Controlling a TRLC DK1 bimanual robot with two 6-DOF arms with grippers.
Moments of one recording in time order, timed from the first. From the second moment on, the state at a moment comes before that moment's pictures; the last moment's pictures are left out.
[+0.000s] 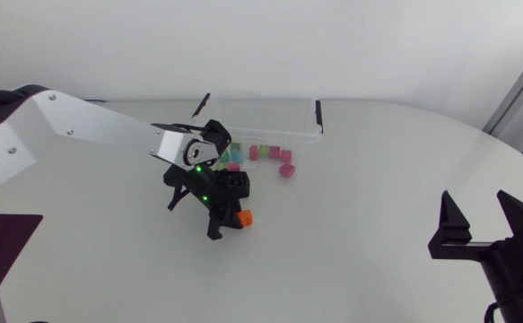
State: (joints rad) left arm -0.47 2.10 1.31 -0.57 0.39 1.08; right arm 0.12 0.06 0.03 0.04 0.27 -0.16
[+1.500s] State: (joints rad) left arm -0.44 1.90 1.53 -0.19 0.13 0.28; right arm 0.12 0.06 0.03 0.04 0.27 -0.16
